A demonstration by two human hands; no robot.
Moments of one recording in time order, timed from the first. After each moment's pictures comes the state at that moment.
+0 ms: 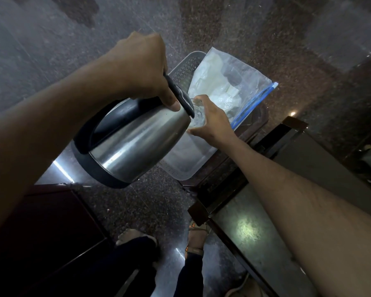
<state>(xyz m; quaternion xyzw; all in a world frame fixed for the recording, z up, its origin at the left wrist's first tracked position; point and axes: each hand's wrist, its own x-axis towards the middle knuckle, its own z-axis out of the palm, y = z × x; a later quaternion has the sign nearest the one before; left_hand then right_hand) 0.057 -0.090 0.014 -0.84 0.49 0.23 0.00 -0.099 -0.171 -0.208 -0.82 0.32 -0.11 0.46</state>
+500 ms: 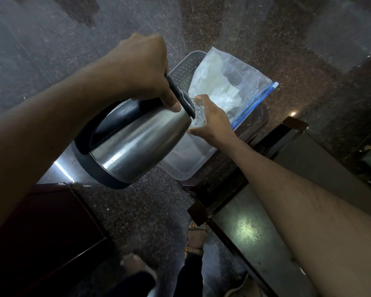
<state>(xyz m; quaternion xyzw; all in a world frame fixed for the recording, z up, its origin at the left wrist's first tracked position) 0.054 -0.090 0.014 -0.84 0.49 0.23 0.00 -0.100 -0.170 -0.206 -0.82 0.32 -0.10 0.46</state>
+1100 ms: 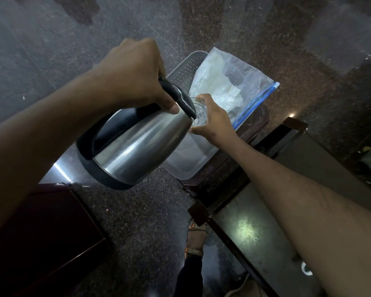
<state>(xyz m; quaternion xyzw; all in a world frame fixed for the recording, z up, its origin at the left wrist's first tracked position) 0.057 -0.066 0.013 -0.84 0.50 0.22 -0.04 -0.099 -0.166 -0.196 -0.81 0.34 -0.09 0.47</state>
